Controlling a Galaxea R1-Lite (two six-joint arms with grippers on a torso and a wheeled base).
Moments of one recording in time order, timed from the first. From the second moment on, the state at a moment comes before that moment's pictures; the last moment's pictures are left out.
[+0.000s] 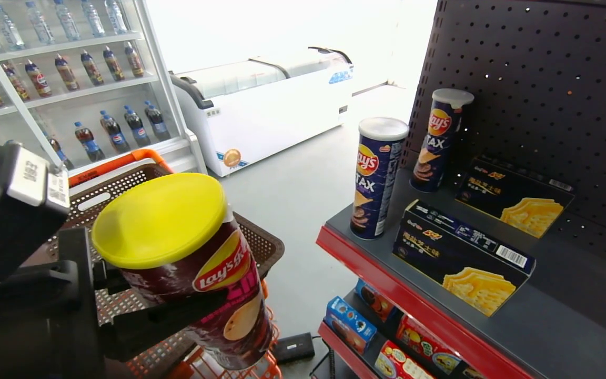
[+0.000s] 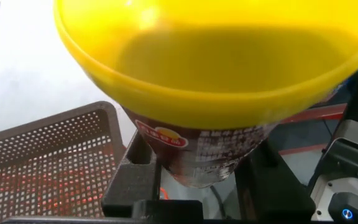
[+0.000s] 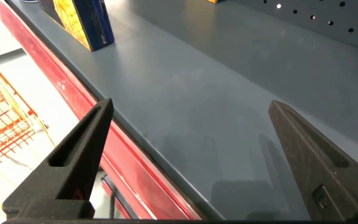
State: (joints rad) left arm -0.71 1.12 -0.75 -0.11 -0.17 0.22; right arm 0.00 0.00 0.00 0.00 0.01 -0.01
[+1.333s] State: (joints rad) left arm -0.75 1.19 -0.82 -0.10 -0.17 0.22; right arm 0.00 0.00 0.00 0.00 0.01 -0.01
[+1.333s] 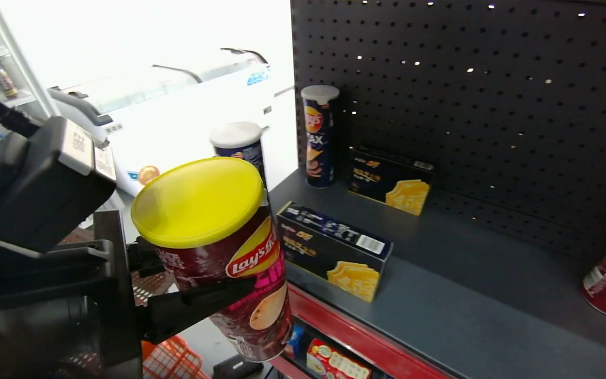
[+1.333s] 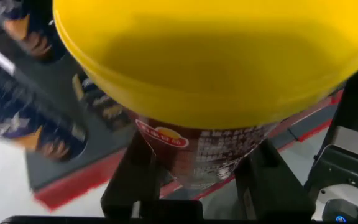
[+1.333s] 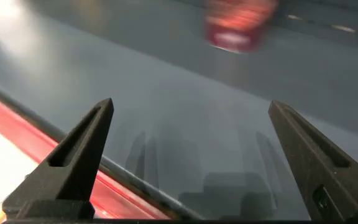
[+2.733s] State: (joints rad) left arm -0.78 1.19 -0.83 -0.10 -0.17 0.21; right arm 0.00 0.00 0.00 0.00 0.01 -0.01
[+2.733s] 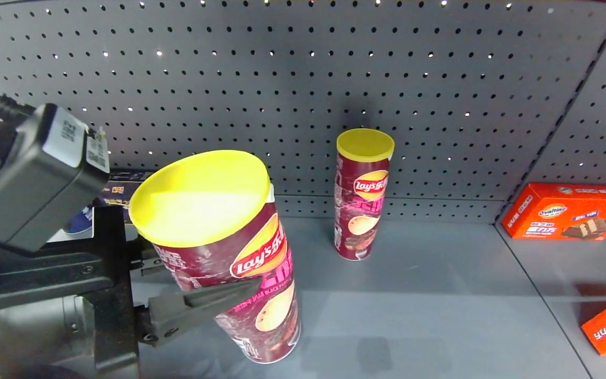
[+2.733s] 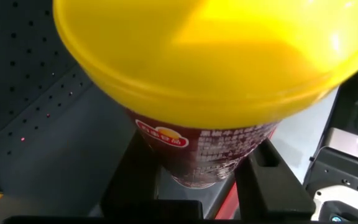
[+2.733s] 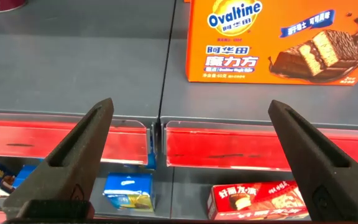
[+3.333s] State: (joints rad) left arm -0.78 1.16 -0.78 -0.10 -0.14 0.22; right arm 0.00 0.00 0.00 0.00 0.01 -0.01
